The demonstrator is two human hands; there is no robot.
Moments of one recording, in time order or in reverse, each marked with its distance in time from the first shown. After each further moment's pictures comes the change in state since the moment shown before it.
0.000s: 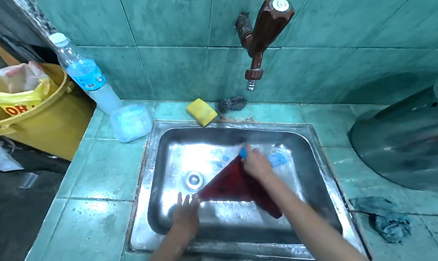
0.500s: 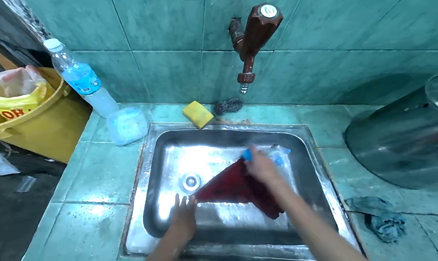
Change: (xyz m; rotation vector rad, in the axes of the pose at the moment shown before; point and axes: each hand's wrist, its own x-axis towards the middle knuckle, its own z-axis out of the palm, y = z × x) left_hand 0.004 0.004 -0.004 0.016 -0.021 -0.019; right_hand -0.011 0.022 -0.017 0.101 0.008 0.016
